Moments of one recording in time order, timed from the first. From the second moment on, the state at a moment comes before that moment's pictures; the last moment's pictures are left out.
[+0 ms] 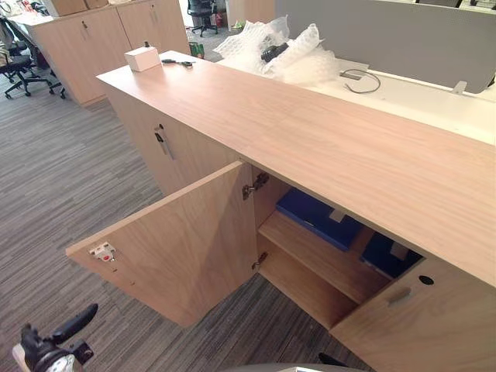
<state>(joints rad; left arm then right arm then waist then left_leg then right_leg) 0.05 0.32 0.78 0.72 -0.02 0.01 0.19 0.10 -0.02 -0.56 1.17 0.04 0.01 -0.03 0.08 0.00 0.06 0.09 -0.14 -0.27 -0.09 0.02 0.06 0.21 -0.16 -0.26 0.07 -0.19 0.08</state>
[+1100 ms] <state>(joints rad) 0.29 0.82 -0.29 0.17 0.73 -0.15 0.08 0.13 -0.10 -0.41 1.18 0.04 -0.03 -0.01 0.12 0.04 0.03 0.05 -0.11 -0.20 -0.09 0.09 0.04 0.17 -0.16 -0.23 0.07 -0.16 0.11</state>
